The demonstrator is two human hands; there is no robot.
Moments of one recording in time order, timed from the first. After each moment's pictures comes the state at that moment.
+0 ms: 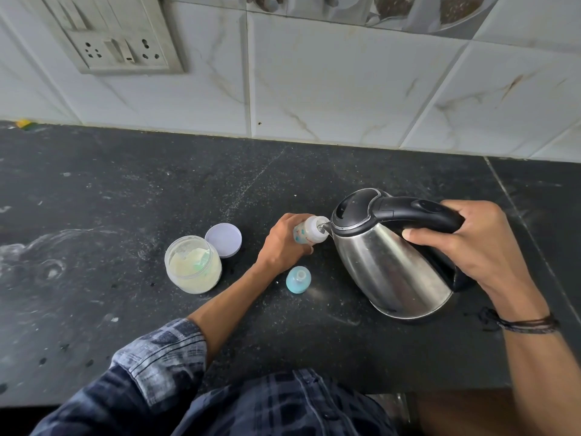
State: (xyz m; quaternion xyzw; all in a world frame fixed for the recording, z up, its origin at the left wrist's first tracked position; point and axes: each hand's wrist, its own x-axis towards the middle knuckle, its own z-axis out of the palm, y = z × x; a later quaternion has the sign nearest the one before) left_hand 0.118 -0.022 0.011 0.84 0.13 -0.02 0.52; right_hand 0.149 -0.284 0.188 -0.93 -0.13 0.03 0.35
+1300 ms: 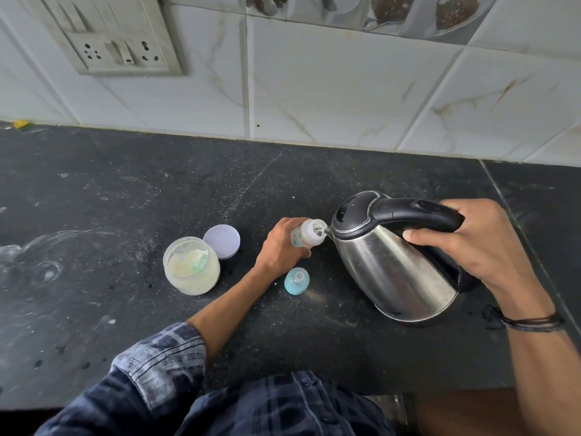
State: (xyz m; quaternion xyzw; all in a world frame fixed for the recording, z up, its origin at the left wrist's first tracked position) left_hand 0.116 -0.021 0.002 0.84 0.14 -0.02 0.52; right_hand 0.151 -0.285 0.194 -0.93 -0.13 0.05 0.33
